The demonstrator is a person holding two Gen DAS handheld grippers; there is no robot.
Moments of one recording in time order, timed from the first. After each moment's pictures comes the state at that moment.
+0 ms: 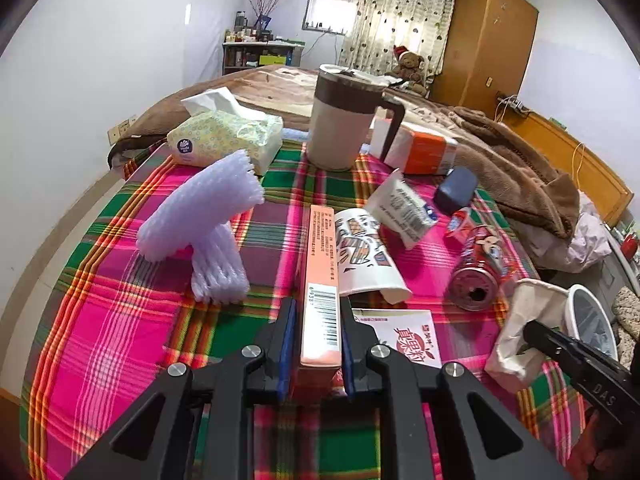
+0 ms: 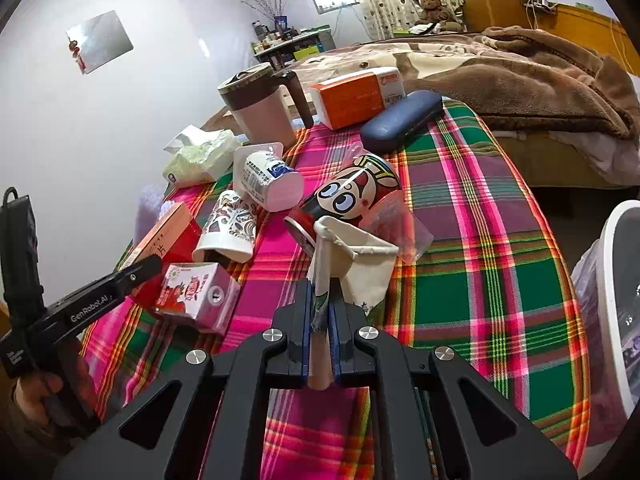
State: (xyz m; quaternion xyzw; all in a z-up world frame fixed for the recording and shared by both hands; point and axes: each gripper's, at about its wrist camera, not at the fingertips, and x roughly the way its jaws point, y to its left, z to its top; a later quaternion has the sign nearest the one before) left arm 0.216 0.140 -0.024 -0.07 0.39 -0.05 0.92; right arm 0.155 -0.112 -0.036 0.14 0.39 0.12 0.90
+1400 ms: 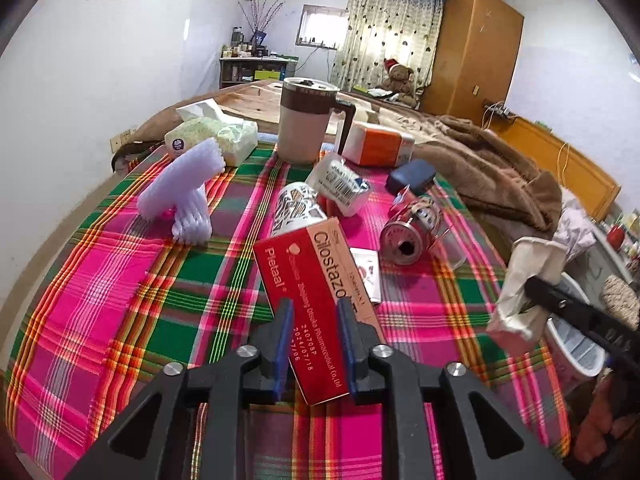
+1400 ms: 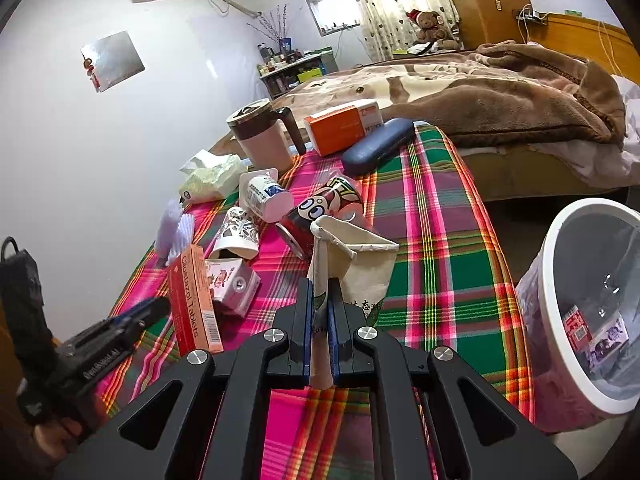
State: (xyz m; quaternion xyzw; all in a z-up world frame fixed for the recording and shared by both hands) left arm 0.138 0.091 -0.019 -0.06 0.36 -0.05 0.93; right arm 0.114 -0.152 -0.016 0.15 0.36 0.13 0.91
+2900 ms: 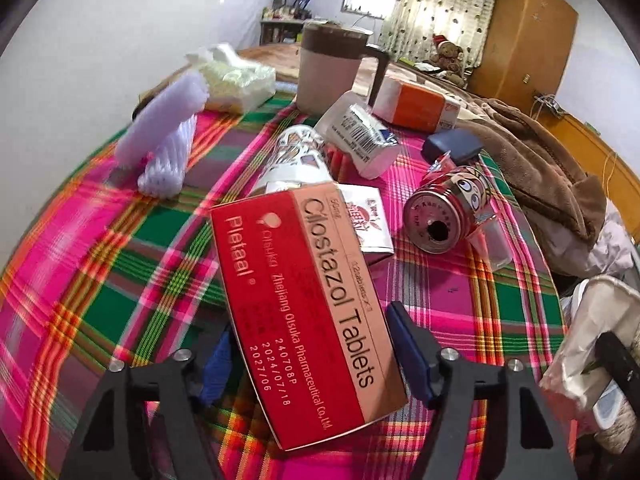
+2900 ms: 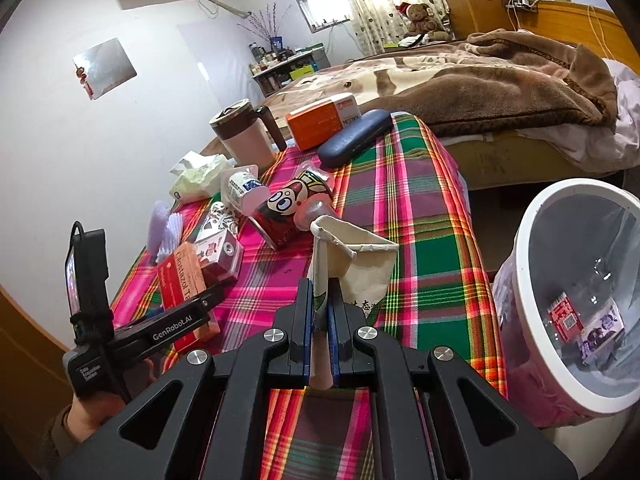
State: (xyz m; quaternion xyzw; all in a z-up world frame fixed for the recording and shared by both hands) left arm 0.184 0.055 -0.061 -0.08 0.42 0.03 0.90; right arm 0.109 -0.183 -0.024 0.17 0.36 0.13 0.91
